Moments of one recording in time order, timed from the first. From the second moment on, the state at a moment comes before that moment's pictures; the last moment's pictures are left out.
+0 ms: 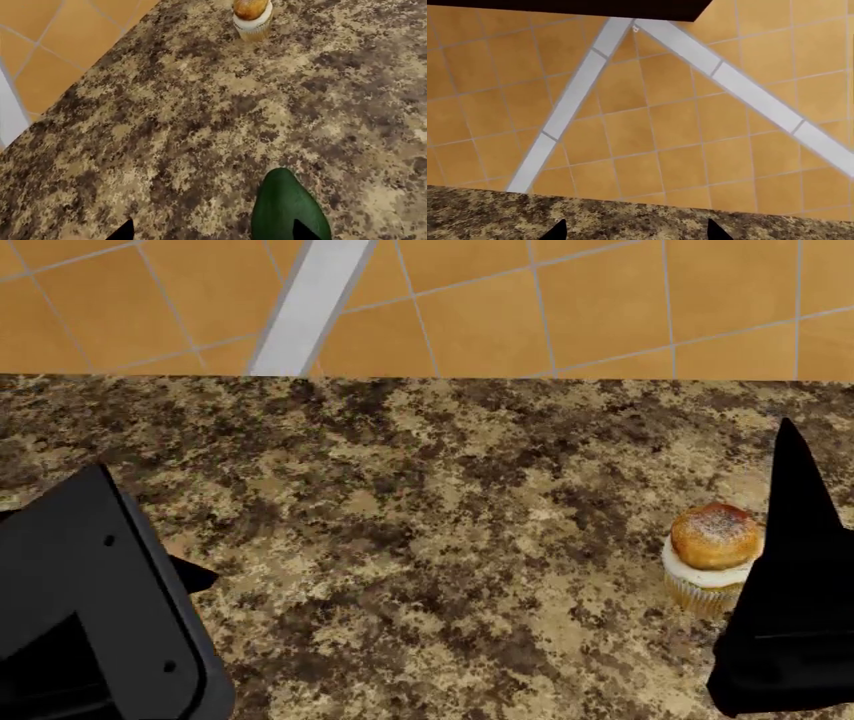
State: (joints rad) left arm -1.66 -0.73 1.04 0.49 -2.17 -1.17 -0.78; right arm 0.50 1.23 0.50 -0.85 2.04 0.85 0.95
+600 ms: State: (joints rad) left arm -1.72 -0.52 1.10 0.41 -2.11 -1.23 -0.73; right arm 0.45 1.20 0.60 -0.85 2.06 0.90 0.95
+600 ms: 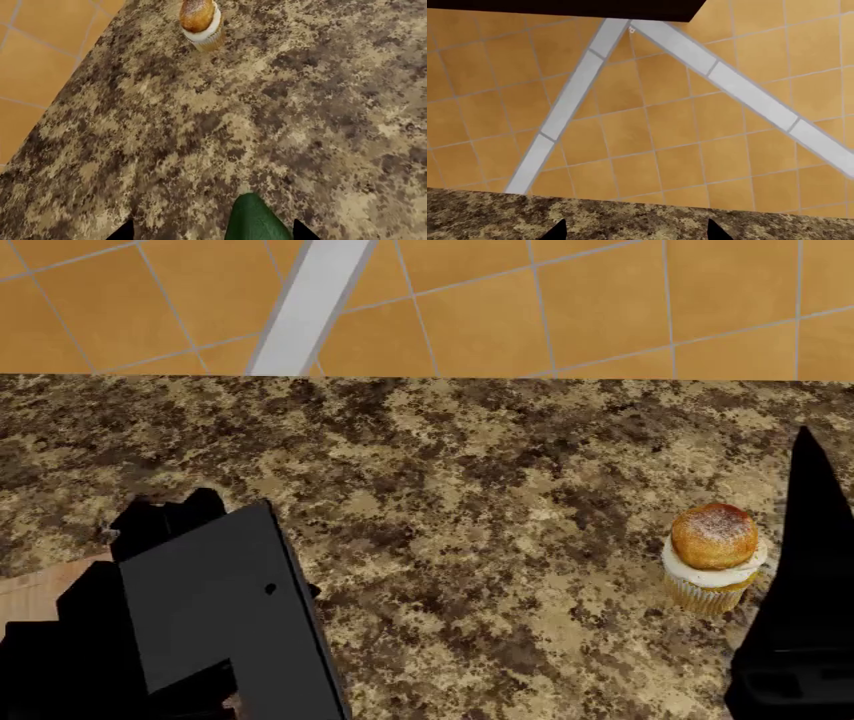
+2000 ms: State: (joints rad) left arm -1.58 -0.40 1.27 0.34 -2.11 -1.11 -0.84; right arm 0.42 1.18 0.70 -0.85 2.10 0.94 0.97
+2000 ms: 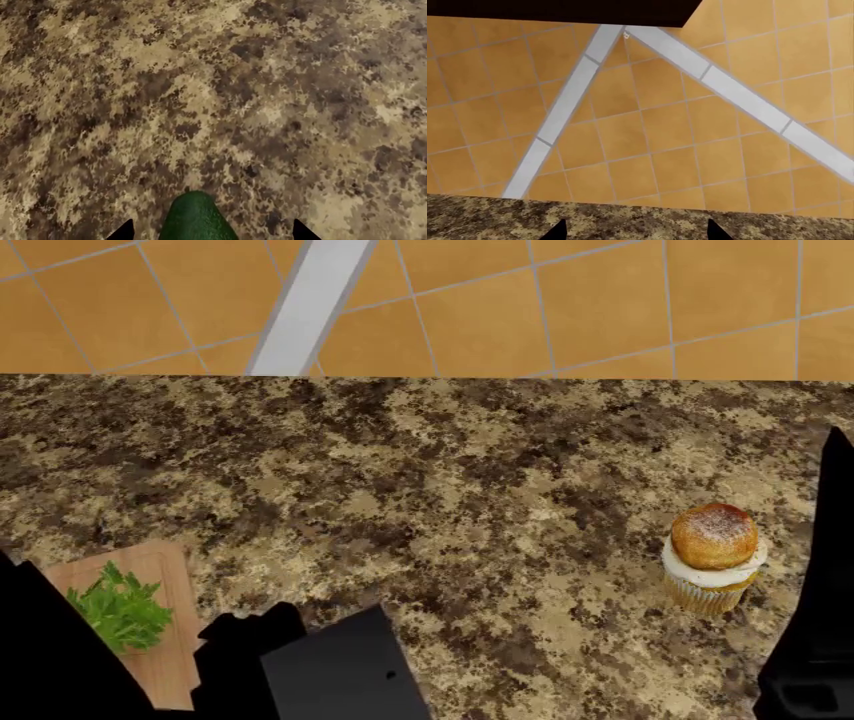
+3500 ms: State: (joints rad) left arm -1.60 -0.43 1.26 0.31 -2.05 -1.07 -0.80; right arm 0.41 1.18 0.76 -0.85 2.15 0.97 0.99
